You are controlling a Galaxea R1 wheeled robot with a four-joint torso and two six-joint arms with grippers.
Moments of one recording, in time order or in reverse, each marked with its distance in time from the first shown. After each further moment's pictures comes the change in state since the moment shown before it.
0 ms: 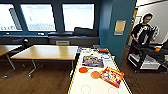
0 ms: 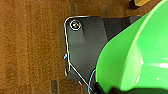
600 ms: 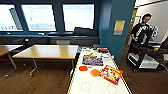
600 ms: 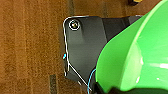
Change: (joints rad) left arm 0.000 0.000 -0.001 0.002 0.000 0.000; right arm -0.011 0.013 -0.010 -0.009 -0.002 0.000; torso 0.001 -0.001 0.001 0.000
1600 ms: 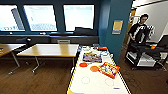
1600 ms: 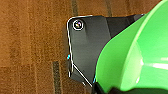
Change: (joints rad) left arm 0.000 0.059 -0.107 0.007 -0.002 0.000; right arm 0.000 0.003 -0.063 -0.006 0.002 0.000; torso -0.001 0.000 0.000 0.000
